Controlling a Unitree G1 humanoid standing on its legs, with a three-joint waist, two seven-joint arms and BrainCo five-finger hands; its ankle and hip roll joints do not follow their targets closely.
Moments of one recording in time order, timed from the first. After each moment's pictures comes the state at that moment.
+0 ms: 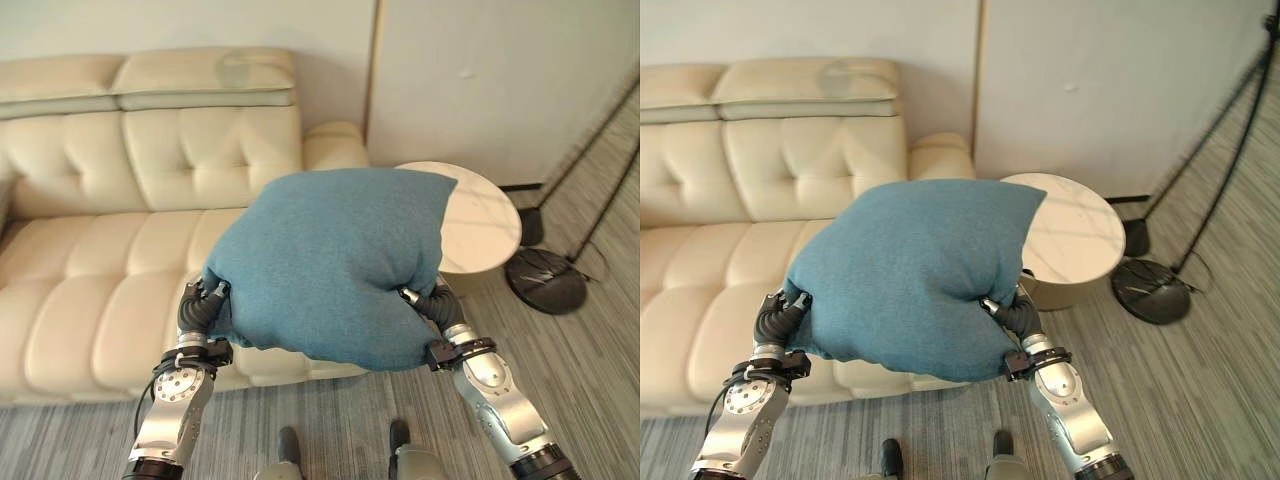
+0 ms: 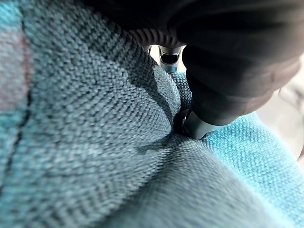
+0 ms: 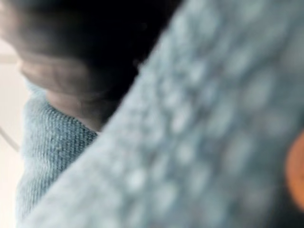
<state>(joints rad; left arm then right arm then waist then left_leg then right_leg) 0.08 0.38 0.00 0.08 -0.37 -0.14 0.22 -0.04 -0.36 0.30 -0.03 0.29 -0.09 -0.05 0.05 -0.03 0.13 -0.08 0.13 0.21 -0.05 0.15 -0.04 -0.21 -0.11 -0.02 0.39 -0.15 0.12</state>
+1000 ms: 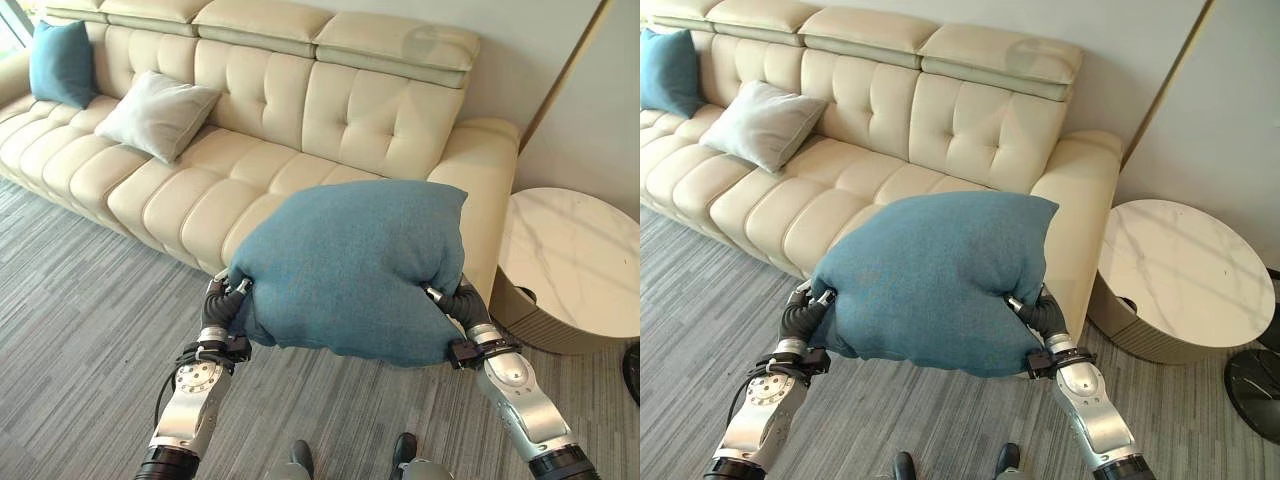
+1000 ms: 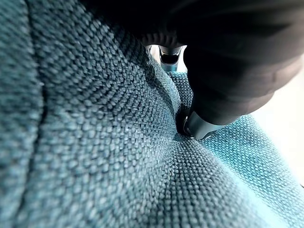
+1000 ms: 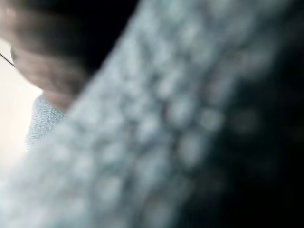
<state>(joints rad) 0.01 0.36 -0.07 0.13 -0.36 -0.13 0.19 -0.01 -0.38 0.21 -0.01 0.28 -0.09 -0.05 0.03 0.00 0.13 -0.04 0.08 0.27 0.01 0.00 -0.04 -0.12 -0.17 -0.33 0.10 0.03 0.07</state>
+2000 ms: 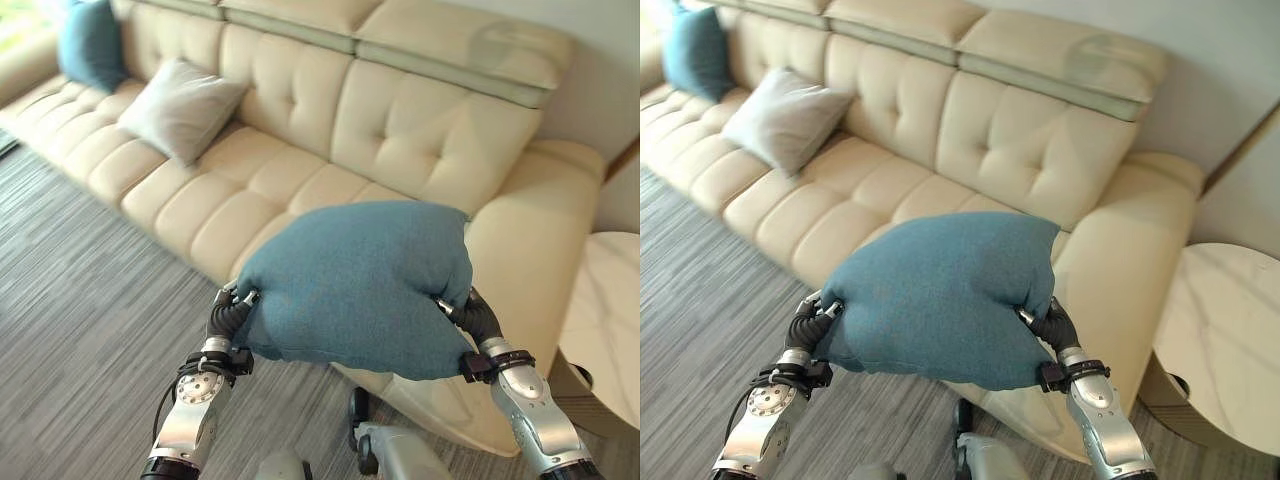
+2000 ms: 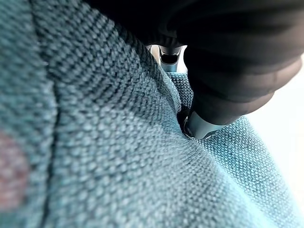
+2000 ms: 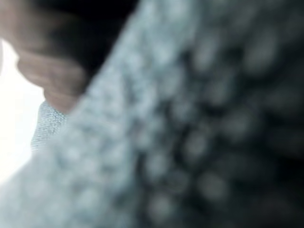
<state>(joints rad) 0.03 0.35 -0.08 0.12 -0.33 -0.12 0.12 0.04 -0.40 0.14 0.01 0.31 -0.08 0.00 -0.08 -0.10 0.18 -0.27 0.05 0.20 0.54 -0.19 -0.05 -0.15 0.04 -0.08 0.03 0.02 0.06</state>
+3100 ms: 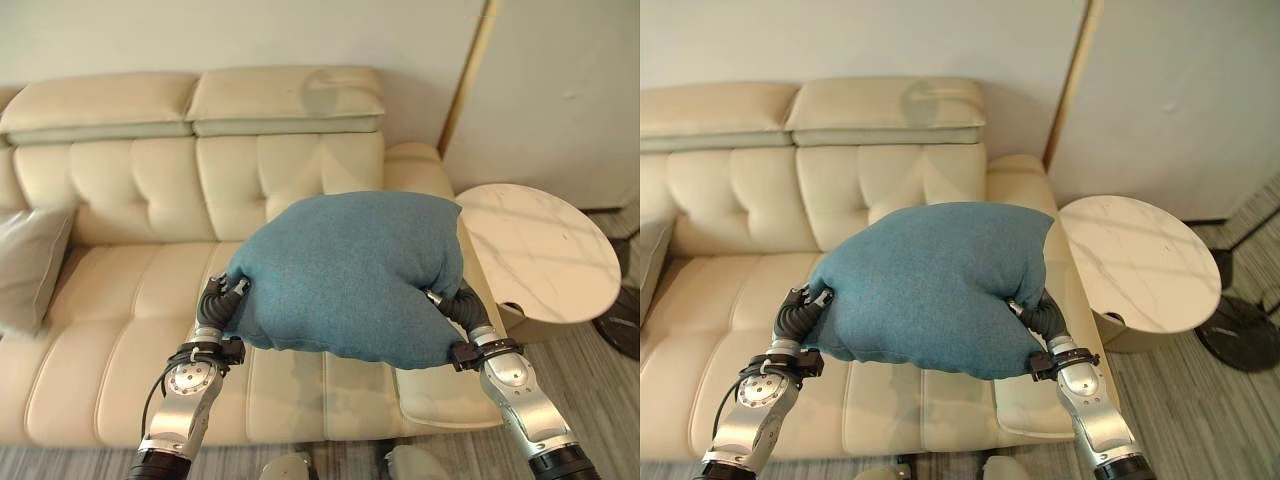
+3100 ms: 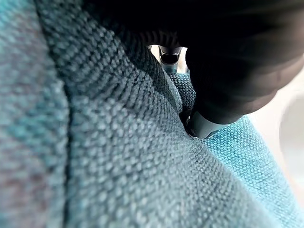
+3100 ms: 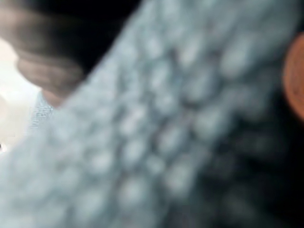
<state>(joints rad) 0.04 0.37 -0.08 0.12 -0.29 -0.12 0.16 -0.02 -0.41 0.19 0.07 0.20 -0.07 -0.04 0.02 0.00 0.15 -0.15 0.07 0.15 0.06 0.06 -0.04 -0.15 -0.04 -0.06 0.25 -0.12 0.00</state>
